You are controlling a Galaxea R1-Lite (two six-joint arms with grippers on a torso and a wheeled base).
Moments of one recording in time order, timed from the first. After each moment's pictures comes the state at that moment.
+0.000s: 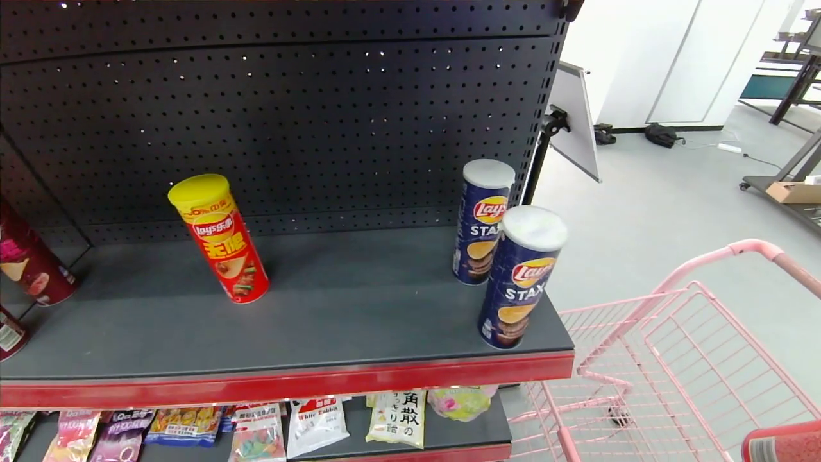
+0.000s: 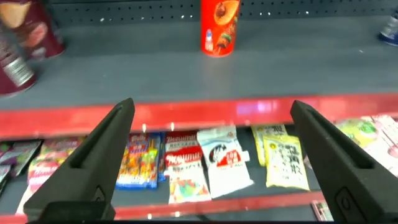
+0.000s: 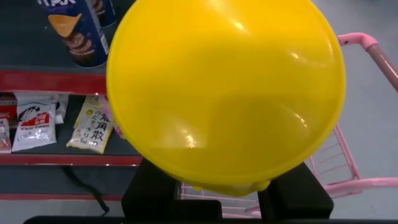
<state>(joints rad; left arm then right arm) 0.00 0.00 0.00 0.00 0.00 0.00 -0.11 0.26 -0.40 0.28 0.13 -0.12</state>
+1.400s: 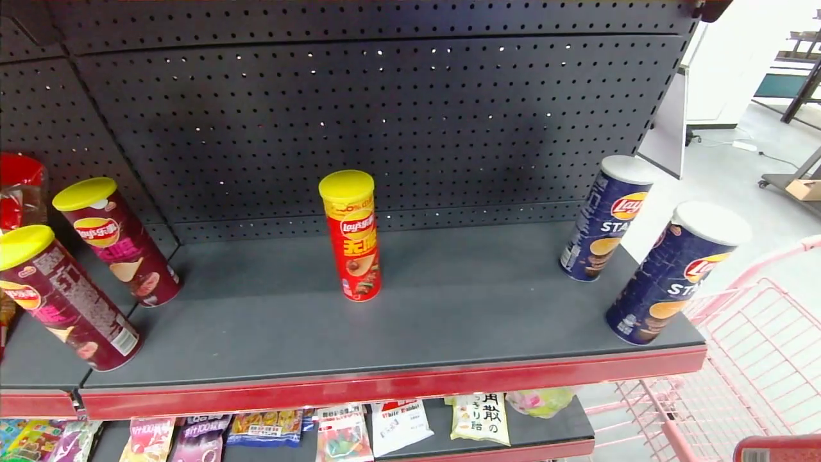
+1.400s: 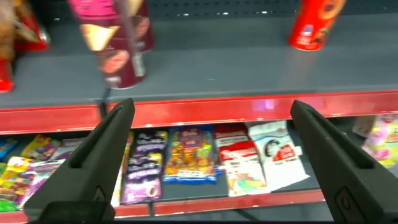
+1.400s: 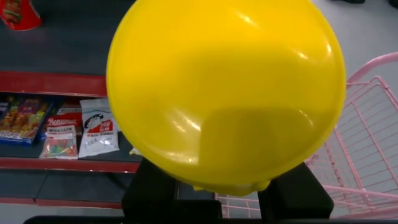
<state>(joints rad) 0.00 0.00 0.00 0.00 0.00 0.00 -0.08 0.15 -0.35 0.29 0.15 -0.10</state>
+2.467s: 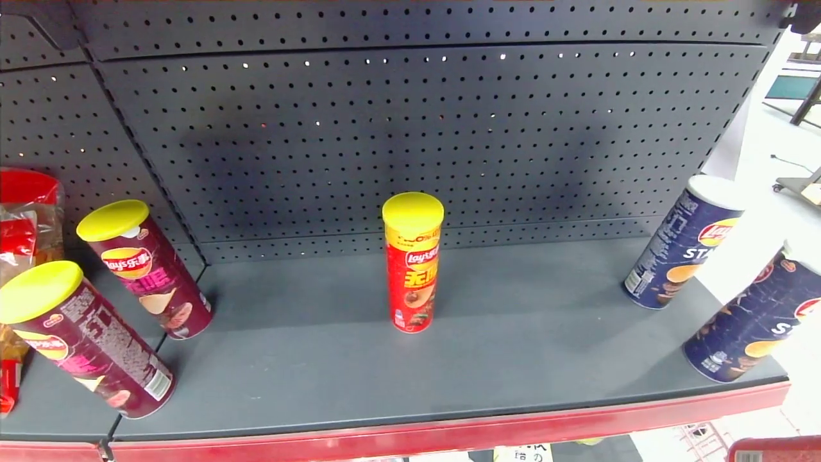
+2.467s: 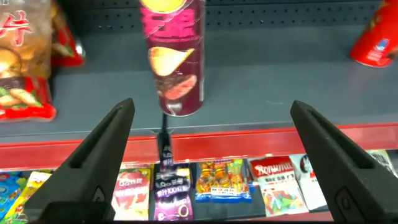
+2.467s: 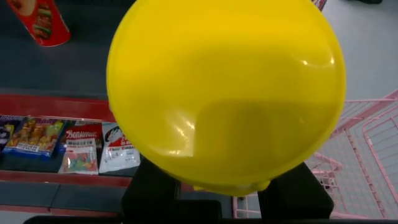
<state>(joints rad) 0.00 0.00 0.00 0.00 0.00 0.00 -0.06 0.16 -0.34 0.29 0.14 -0.10</state>
